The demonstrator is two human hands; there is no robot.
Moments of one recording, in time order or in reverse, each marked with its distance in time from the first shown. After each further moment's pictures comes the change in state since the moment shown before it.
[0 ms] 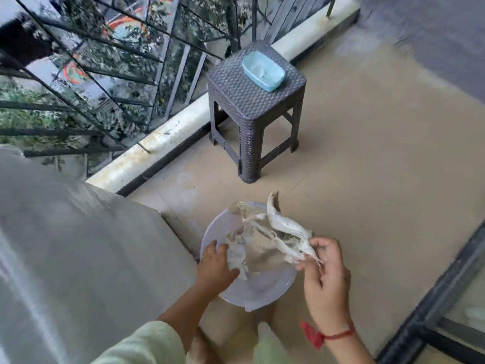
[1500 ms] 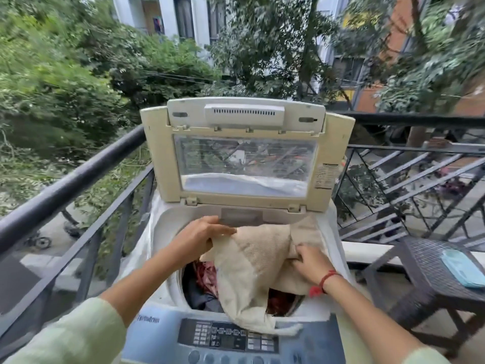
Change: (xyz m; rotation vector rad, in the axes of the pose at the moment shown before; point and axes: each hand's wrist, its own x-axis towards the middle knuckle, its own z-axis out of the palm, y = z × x) left_hand -0.438 -0.360 -0.253 0.075 1.033 0.153; right_hand -0.179 -0.315 0.281 -0.793 -0.933 -0.798
